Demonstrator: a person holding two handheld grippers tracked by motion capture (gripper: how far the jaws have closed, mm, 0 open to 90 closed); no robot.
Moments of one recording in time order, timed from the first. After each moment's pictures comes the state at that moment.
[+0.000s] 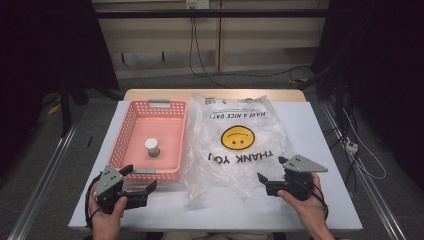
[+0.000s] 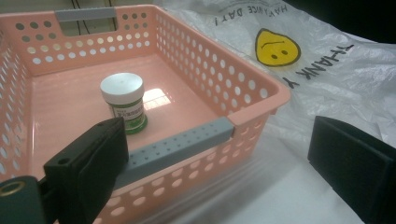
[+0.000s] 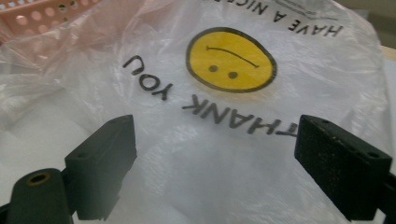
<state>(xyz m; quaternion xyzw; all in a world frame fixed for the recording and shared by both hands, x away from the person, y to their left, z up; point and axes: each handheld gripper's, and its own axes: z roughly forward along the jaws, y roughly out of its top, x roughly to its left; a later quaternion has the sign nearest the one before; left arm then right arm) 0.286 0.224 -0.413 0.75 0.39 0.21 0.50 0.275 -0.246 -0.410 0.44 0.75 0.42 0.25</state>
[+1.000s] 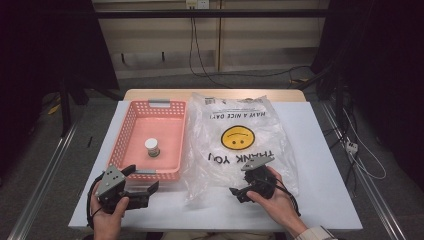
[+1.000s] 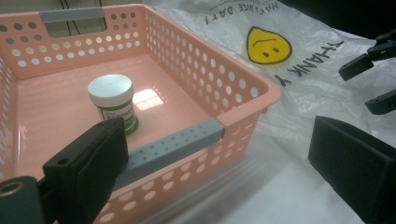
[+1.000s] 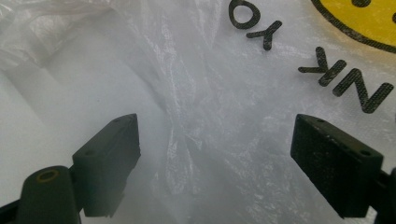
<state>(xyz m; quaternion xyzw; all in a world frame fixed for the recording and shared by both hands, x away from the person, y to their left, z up) 0.288 0.221 -0.414 0.76 0.38 0.20 0.50 0.308 -0.175 -0.444 0.38 0.86 0.32 0.11</state>
